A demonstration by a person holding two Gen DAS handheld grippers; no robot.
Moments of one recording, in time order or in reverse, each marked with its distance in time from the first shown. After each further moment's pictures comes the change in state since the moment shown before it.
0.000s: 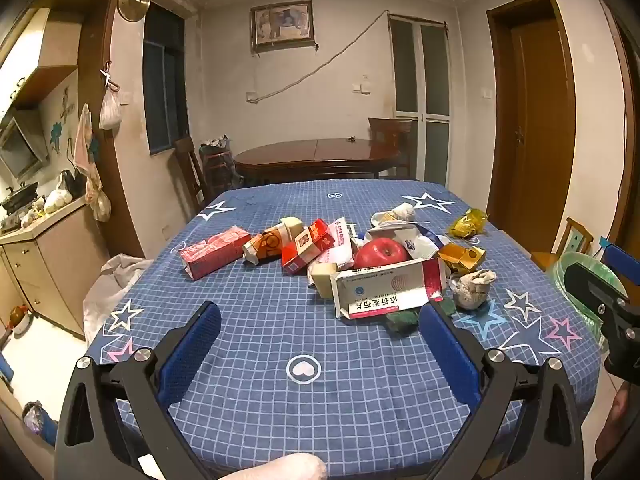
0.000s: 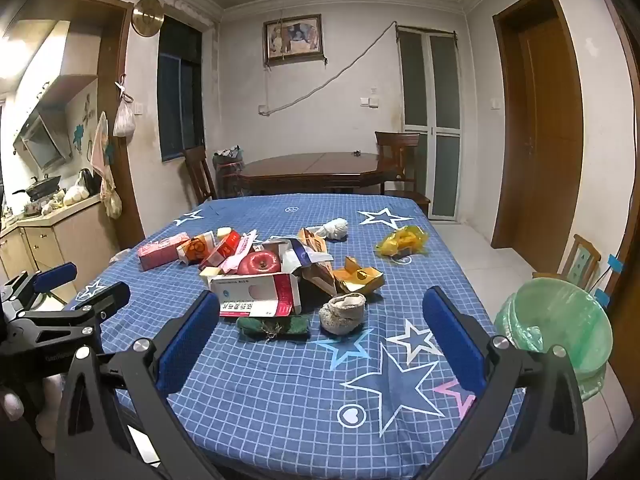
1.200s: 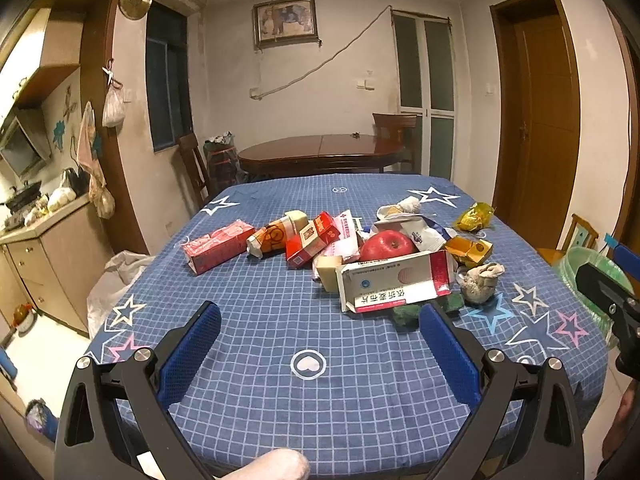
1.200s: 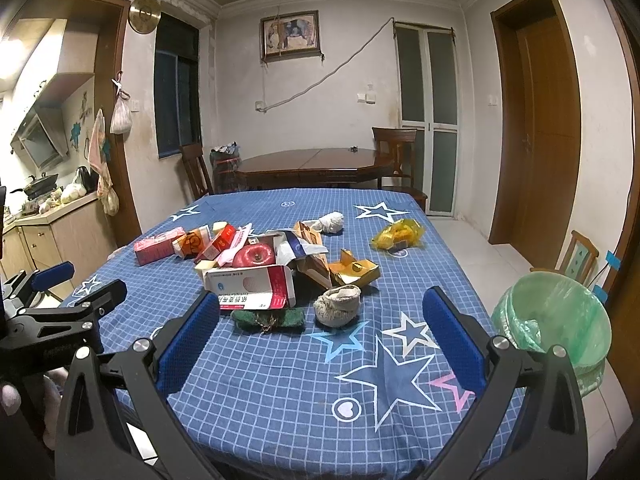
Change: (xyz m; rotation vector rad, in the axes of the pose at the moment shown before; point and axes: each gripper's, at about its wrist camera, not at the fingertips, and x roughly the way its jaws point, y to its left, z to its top) left arm 0.008 0.000 -0.008 0.008 0.013 0.026; right arm 0.001 -0.005 -0.007 0.004 0.002 -0.003
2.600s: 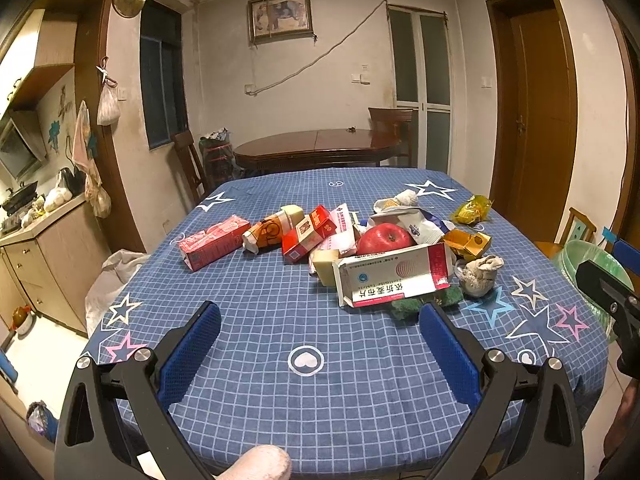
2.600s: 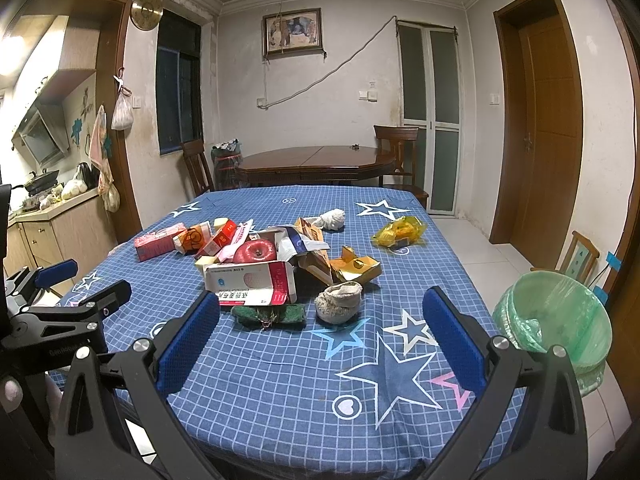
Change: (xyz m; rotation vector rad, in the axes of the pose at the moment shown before) left arm 0.005 -0.001 -0.003 0.007 0.021 -0.018; right arm -0.001 0.002 -0.004 -0.006 0.007 0.001
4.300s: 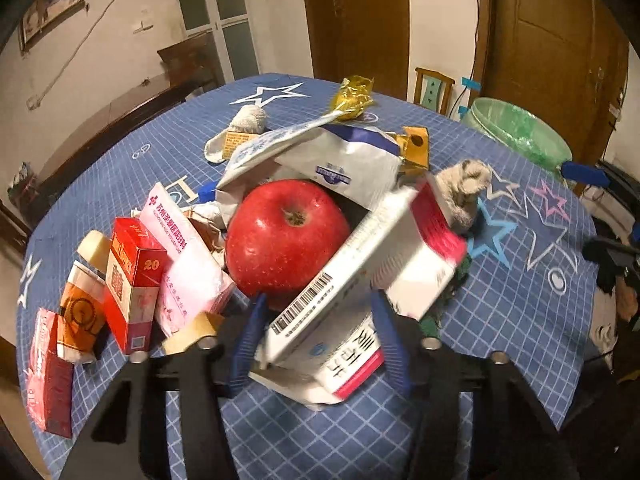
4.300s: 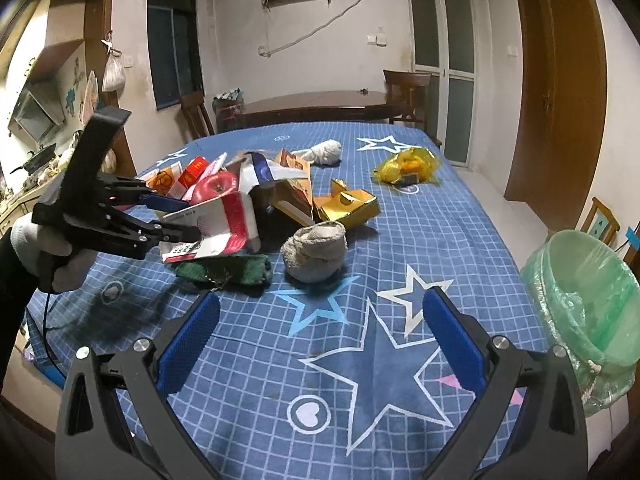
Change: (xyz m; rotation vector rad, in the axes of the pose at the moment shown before) left arm 0.208 -0.043 0.039 0.543 0.296 -0.594; right arm 0.088 -0.043 -0.027 0.003 0.208 0.056
